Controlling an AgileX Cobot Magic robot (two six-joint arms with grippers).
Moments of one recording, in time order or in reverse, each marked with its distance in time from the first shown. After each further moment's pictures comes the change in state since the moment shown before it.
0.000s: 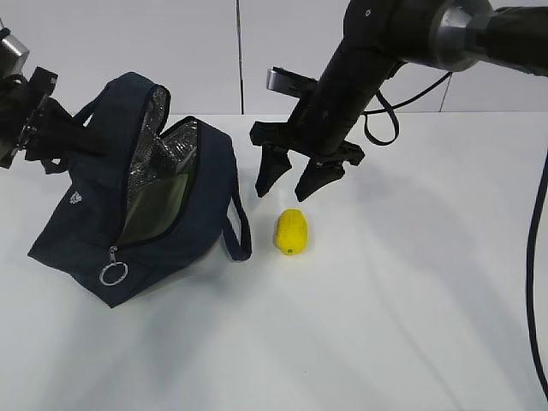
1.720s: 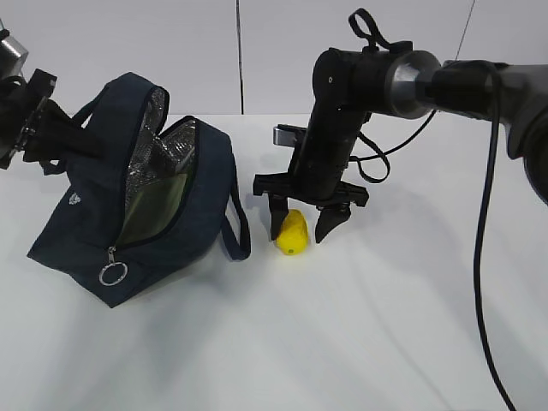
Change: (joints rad) left arm 0.003 0.000 0.000 0.014 -0.002 0.000; right arm 0.042 0.122 0.000 -0.223 -0.028 0.312
